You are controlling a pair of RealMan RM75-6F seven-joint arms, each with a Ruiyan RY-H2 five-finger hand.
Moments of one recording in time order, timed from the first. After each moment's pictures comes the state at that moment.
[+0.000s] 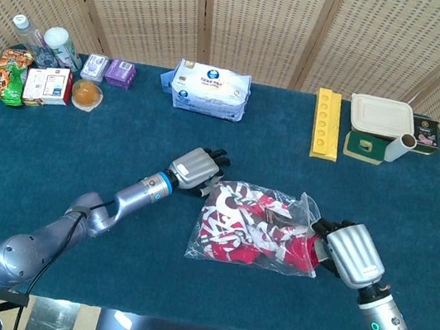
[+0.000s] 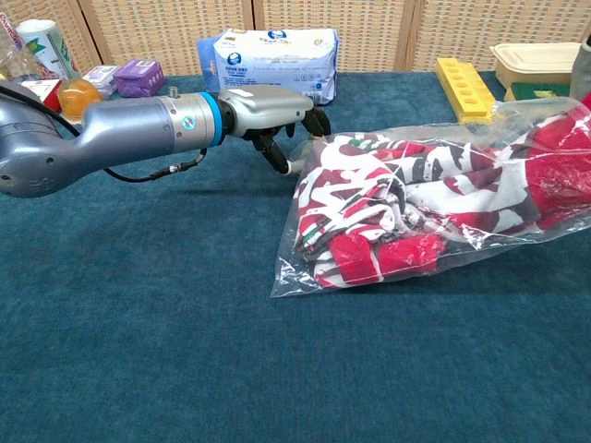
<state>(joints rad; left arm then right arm) -1.20 -1.92 0.00 -0.56 1.58 0.76 -0.46 0.40 -1.11 0.07 -1.74 -1.66 1.31 -0.10</state>
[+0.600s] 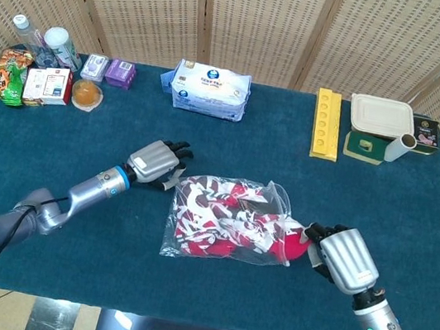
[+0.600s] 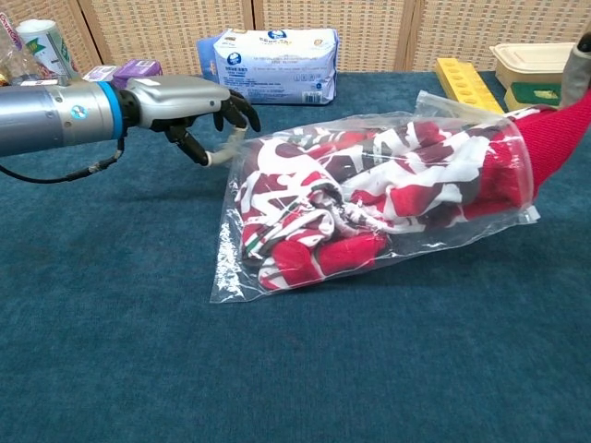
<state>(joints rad) -1.04 -1.66 0.07 -0.82 1.59 0.87 -0.42 0.39 -1.11 0.05 -1.77 -1.70 1.32 -0.12</state>
